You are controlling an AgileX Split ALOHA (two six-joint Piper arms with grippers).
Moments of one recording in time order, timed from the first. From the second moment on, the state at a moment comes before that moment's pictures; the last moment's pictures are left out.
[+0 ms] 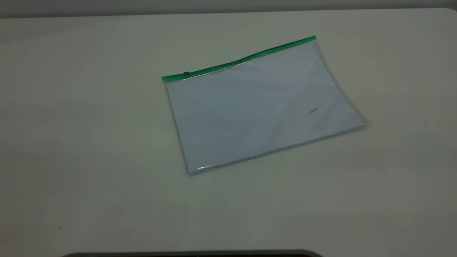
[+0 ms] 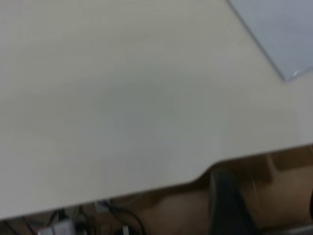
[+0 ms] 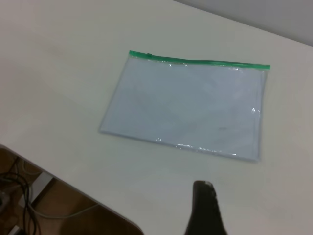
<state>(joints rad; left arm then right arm) -0.11 0.28 -0.62 -0.06 1.16 0.06 0.06 0.20 -0.57 0.45 1.06 -0.46</state>
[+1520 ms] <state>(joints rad) -0.04 0.18 -0.49 -0.06 1.13 0.05 0.06 -0.02 -0.48 0.17 1.14 -0.27</state>
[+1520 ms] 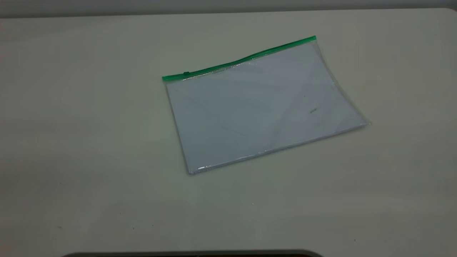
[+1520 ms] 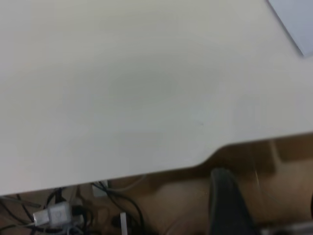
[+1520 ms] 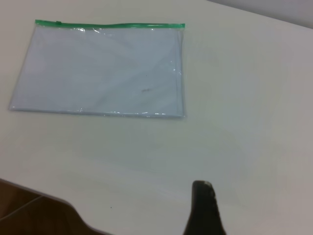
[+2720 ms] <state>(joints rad) 0.06 -0.02 -0.49 -0.02 1.13 0.06 0.03 -0.02 -0.48 0.17 1.14 -0.27</state>
